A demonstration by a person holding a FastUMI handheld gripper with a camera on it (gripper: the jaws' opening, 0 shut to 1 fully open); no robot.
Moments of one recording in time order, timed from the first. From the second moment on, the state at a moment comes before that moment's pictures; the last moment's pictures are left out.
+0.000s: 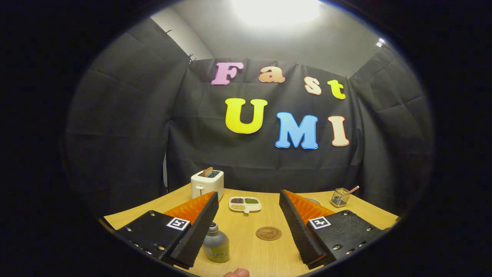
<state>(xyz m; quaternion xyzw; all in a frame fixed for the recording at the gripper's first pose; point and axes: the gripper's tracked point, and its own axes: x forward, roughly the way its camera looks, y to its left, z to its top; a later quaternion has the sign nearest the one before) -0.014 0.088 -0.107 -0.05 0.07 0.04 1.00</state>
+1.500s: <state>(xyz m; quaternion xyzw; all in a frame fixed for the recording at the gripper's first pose) -0.019 0.139 -0.312 -0.01 0.25 0.01 0.97</state>
